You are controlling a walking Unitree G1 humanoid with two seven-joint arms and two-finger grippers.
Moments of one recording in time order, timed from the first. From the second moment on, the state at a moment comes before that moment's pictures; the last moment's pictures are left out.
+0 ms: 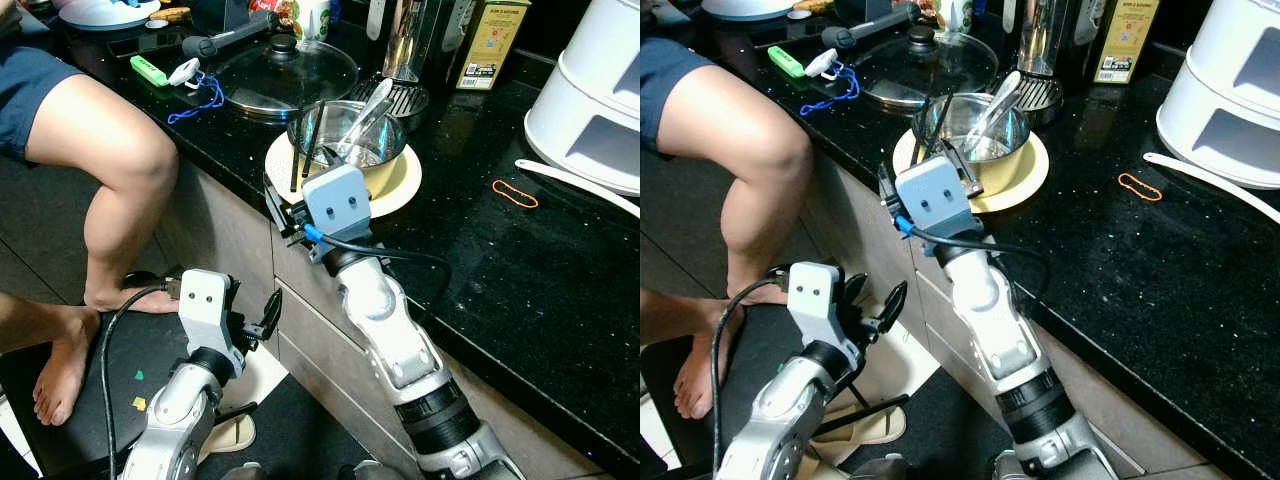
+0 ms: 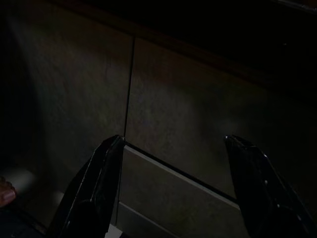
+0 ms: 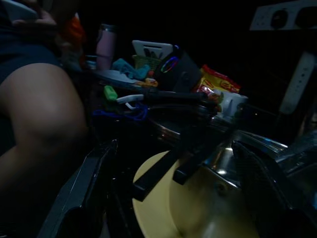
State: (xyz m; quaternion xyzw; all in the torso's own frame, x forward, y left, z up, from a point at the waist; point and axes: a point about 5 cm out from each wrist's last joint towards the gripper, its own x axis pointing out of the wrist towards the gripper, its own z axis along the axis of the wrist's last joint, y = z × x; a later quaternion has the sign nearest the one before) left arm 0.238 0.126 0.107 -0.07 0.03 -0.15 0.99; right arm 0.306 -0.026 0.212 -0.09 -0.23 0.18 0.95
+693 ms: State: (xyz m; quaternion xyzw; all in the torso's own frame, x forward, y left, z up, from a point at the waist) left arm 0.238 0.126 0.110 -0.07 0.02 -0.15 0.99; right arm 0.310 -0.022 0.211 -0.09 -0.25 0.17 0.95
